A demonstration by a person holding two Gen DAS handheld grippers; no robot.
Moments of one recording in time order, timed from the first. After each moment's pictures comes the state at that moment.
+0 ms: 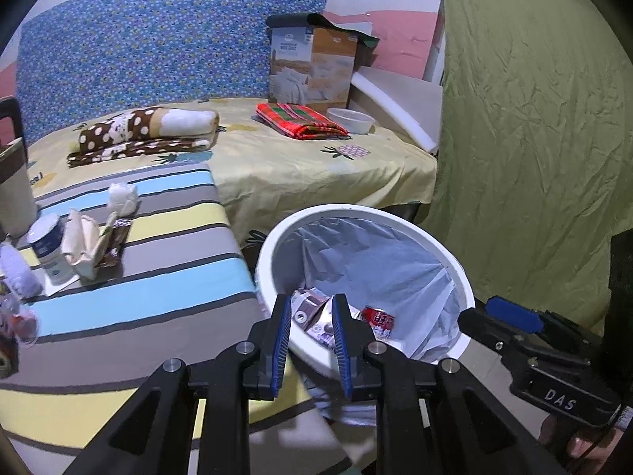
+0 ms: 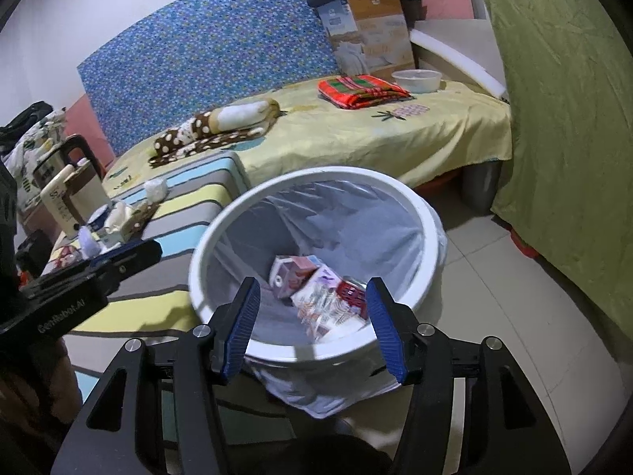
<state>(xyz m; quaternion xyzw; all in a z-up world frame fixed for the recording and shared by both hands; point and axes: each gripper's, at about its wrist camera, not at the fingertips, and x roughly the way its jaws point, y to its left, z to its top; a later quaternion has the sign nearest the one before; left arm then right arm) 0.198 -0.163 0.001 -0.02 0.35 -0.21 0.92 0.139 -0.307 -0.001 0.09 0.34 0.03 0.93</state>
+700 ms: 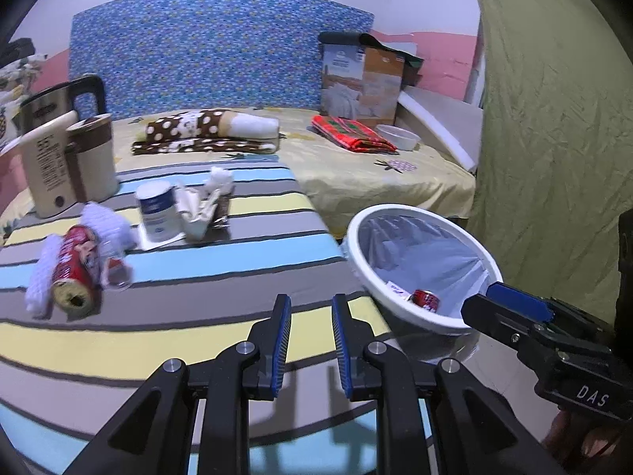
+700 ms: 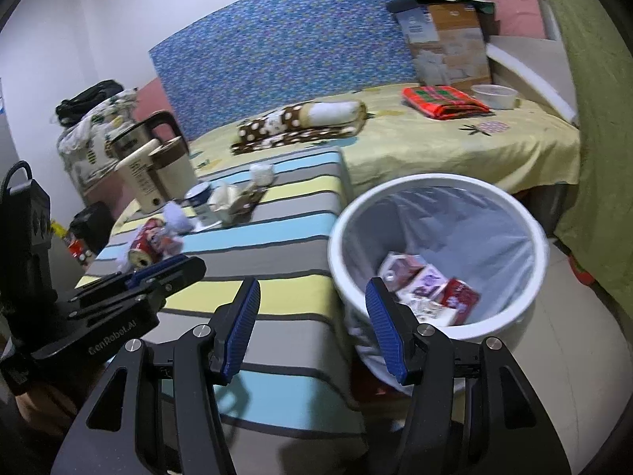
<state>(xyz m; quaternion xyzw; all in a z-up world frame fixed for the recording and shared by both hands) 0.138 -0.078 0.008 -0.04 0.33 -0.12 0.93 0.123 -0.229 0.009 0.08 0.33 0.16 0.93</state>
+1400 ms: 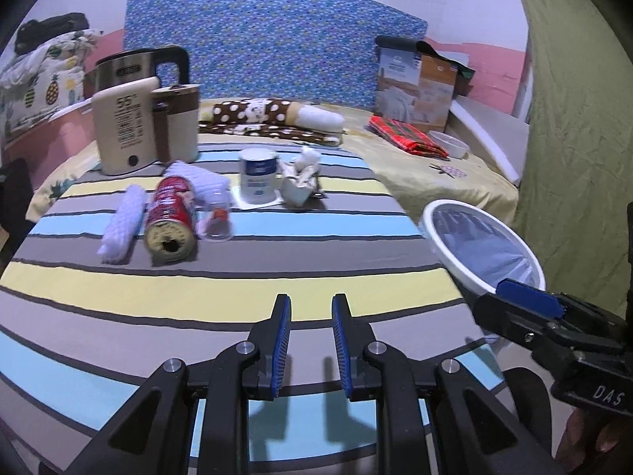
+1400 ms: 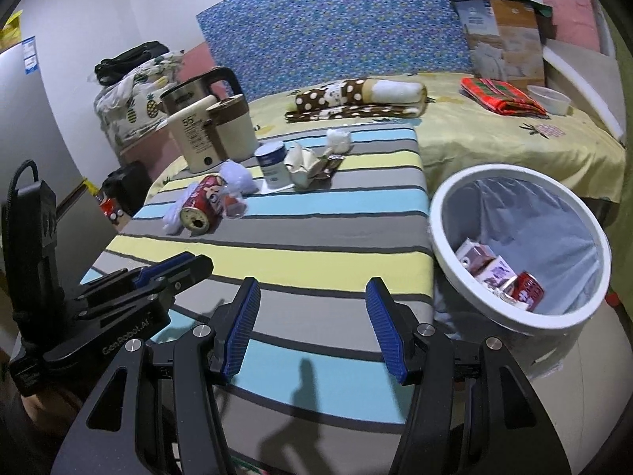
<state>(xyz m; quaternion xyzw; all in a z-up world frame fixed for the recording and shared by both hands) 0.104 -0.005 -0.009 -0.07 0.34 -0.04 0.94 0.115 -0.165 0.006 0.04 0.35 0.23 0.91</state>
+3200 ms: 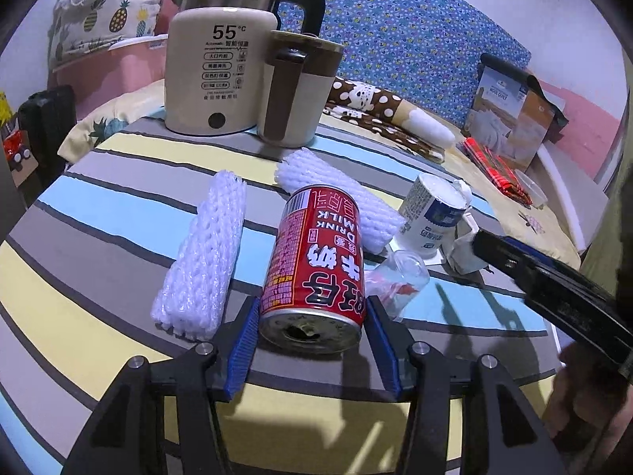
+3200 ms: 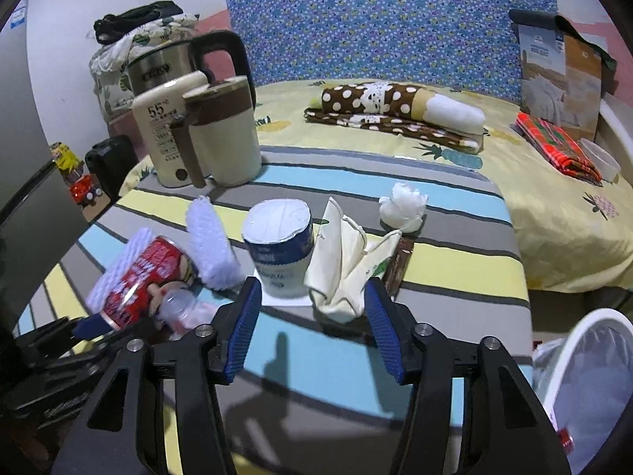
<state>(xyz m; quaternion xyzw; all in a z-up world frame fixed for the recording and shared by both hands) 0.213 0.117 -0.047 -0.17 0.38 0.07 0.91 0.260 -0.072 -0.009 -0.04 0.37 0.24 0.90</state>
